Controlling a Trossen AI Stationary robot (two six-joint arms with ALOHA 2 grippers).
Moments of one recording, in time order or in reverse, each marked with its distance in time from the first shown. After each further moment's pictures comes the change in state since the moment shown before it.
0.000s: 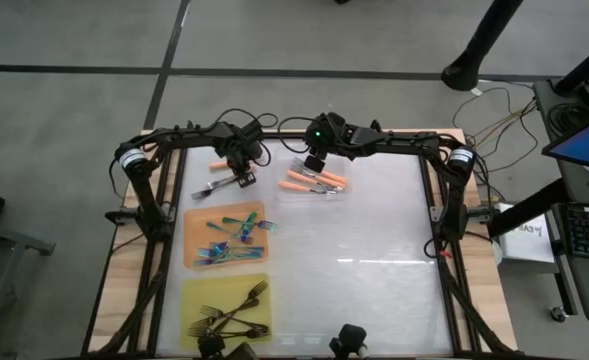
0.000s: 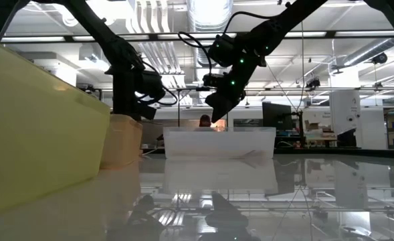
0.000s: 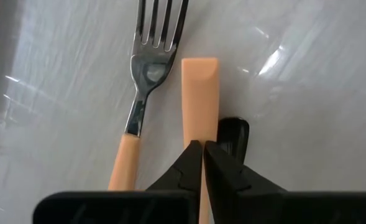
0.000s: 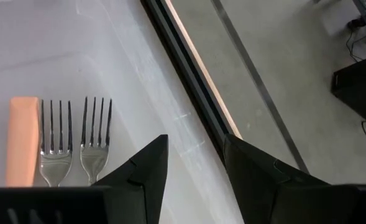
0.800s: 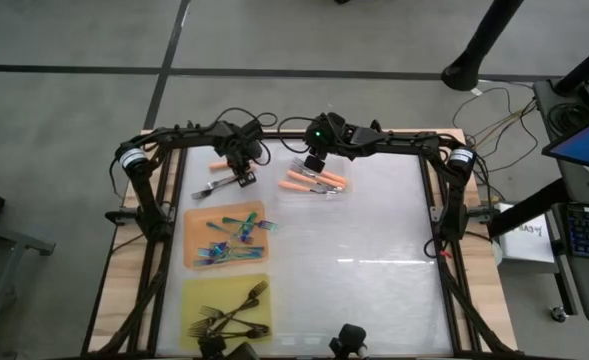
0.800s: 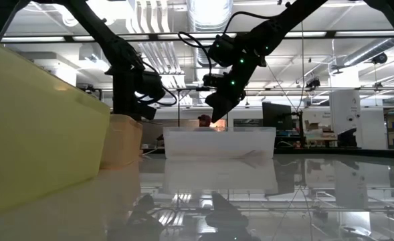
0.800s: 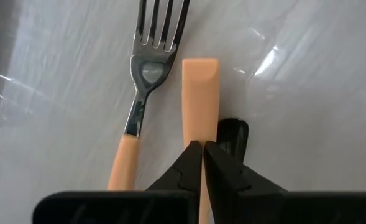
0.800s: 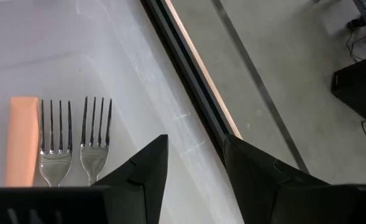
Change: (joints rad) left arm 0.000 0.009 0.009 -0.001 0.024 -0.005; right arm 0.000 0.000 0.000 0.000 0.000 0.000
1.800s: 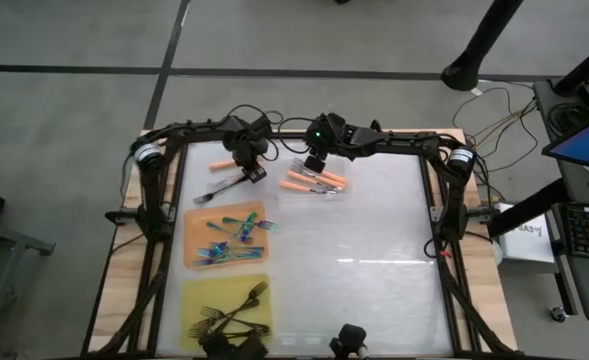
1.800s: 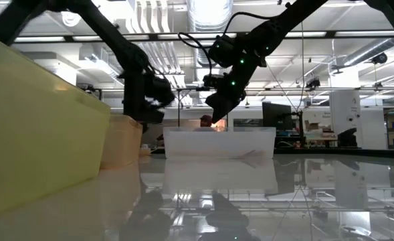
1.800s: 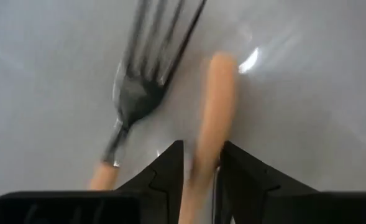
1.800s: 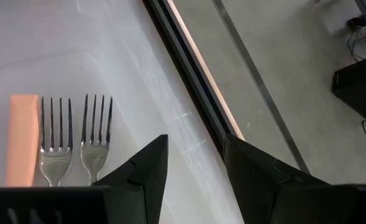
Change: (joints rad) left arm 0.003 0.112 0.154 -0.095 0.038 -0.164; right arm 0.000 0.000 -0.005 0.001 -0.001 -0.001
